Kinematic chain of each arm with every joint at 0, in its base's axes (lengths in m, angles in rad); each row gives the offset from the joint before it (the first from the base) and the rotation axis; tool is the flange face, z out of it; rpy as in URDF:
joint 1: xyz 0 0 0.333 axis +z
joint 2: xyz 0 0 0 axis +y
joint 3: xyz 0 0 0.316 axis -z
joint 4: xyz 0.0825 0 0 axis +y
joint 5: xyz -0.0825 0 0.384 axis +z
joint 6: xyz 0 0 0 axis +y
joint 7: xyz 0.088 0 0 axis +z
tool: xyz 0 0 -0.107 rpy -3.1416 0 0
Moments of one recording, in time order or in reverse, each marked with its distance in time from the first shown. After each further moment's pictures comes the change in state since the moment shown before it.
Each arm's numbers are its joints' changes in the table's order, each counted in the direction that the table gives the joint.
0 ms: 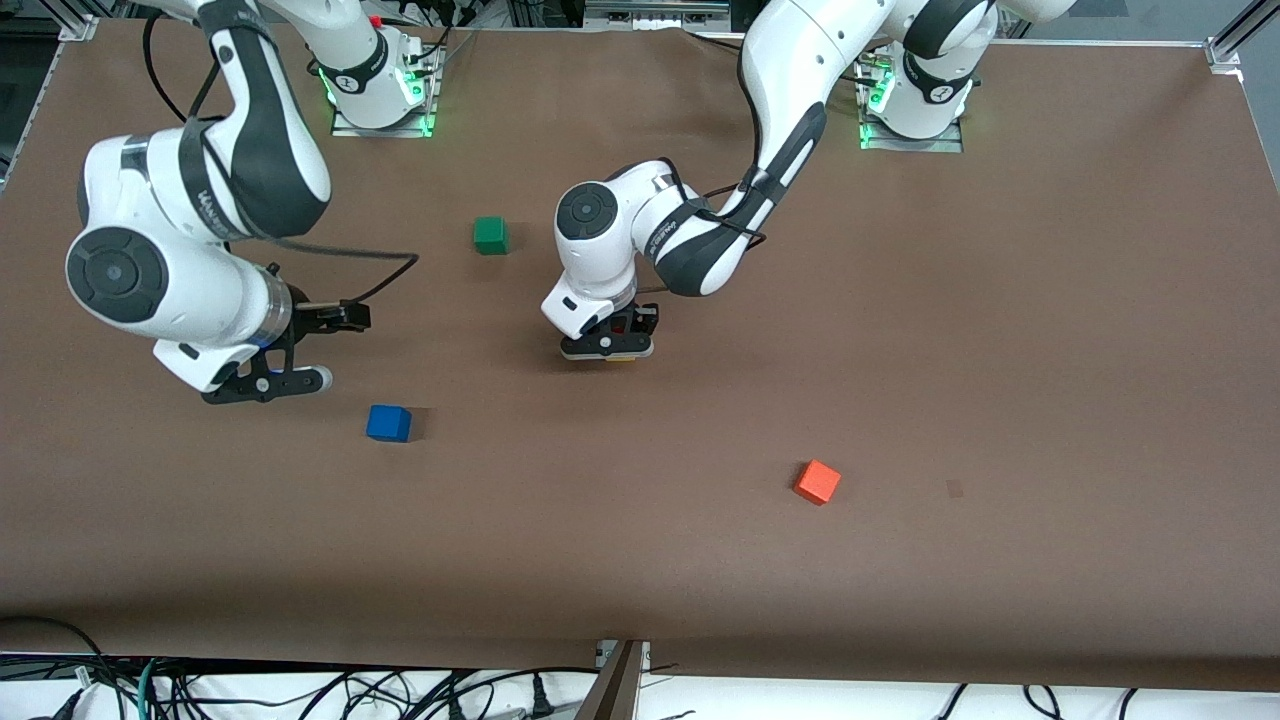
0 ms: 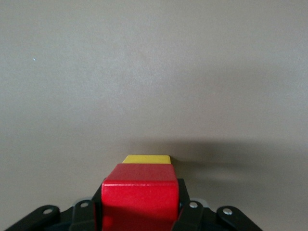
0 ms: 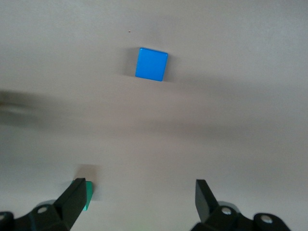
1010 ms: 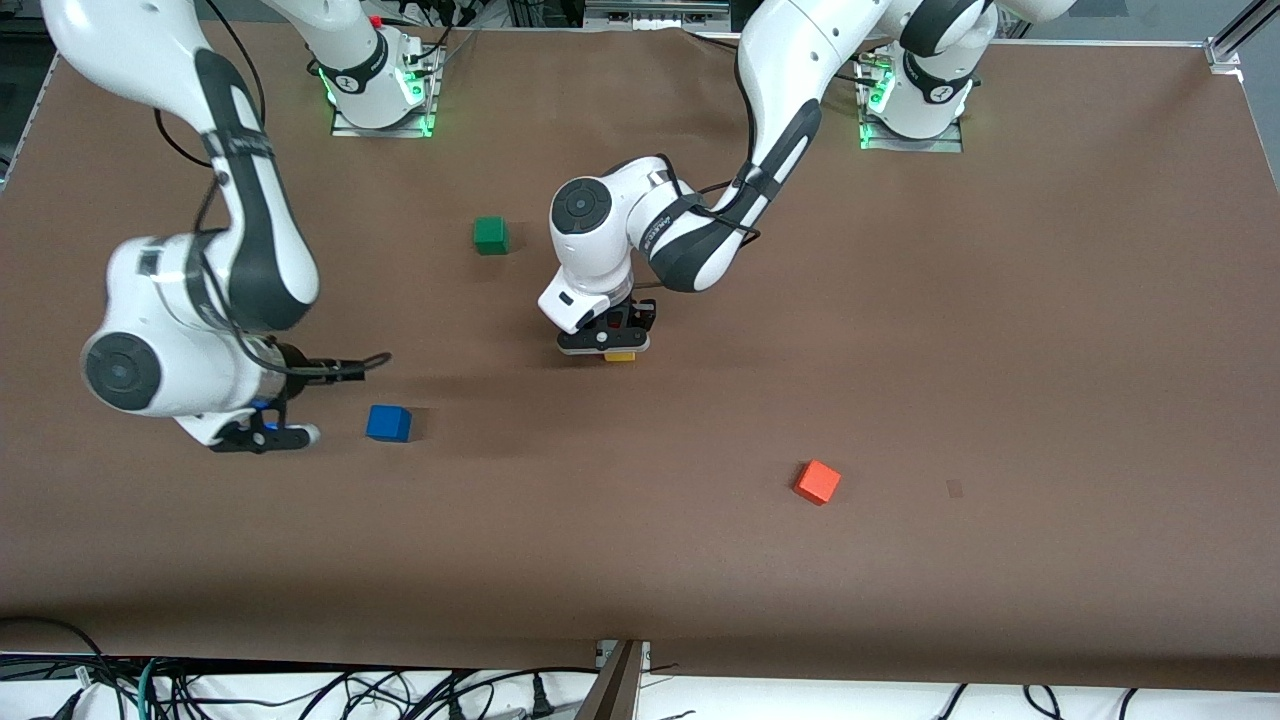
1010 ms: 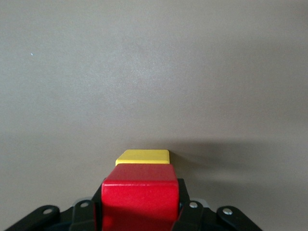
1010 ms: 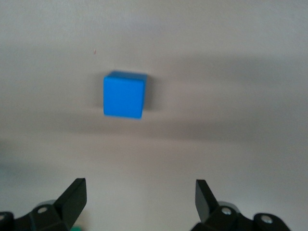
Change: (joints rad) left arm -0.011 0.000 -0.004 0.005 0.007 0.002 0.005; right arm -0.089 0.215 -0.011 -0.001 0.072 -0.210 0.027
